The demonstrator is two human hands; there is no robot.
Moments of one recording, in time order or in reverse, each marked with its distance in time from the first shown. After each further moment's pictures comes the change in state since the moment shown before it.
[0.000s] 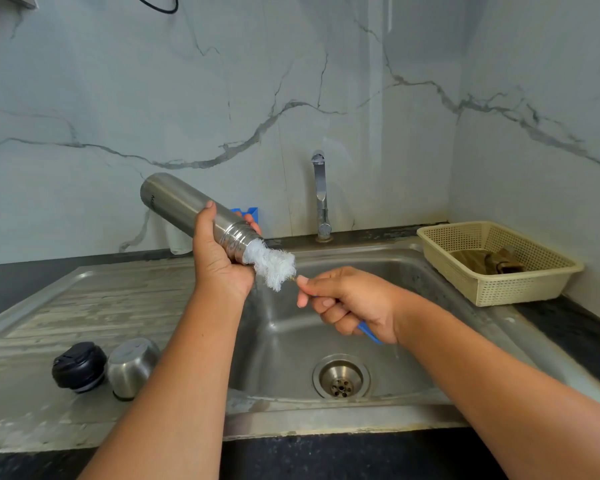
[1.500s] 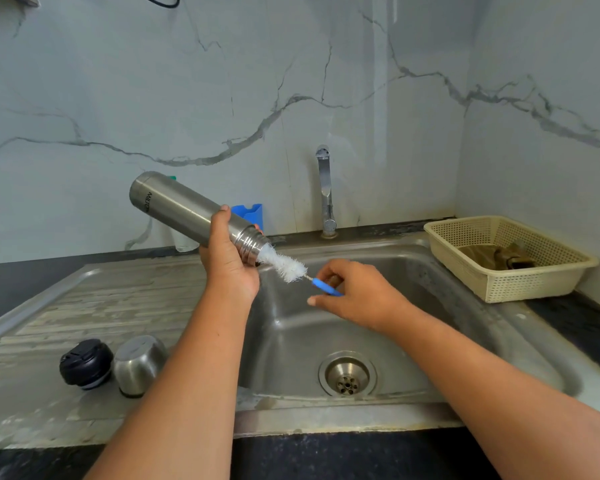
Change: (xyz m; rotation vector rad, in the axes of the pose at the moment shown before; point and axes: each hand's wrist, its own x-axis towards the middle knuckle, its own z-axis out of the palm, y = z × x) left_hand 0.013 -0.007 -0.013 0.240 0.138 0.173; right_hand 0.012 0.018 -0.008 -0.777 0.388 -0.205
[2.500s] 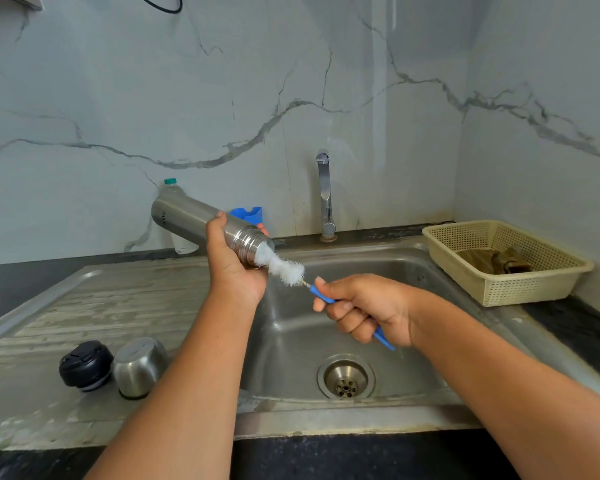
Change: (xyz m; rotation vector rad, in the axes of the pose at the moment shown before) left_hand -0.007 -0.004 0.002 -0.176 -0.086 -0.139; right_hand -0.009 -0.011 -0.017 0.775 -0.468 0.364
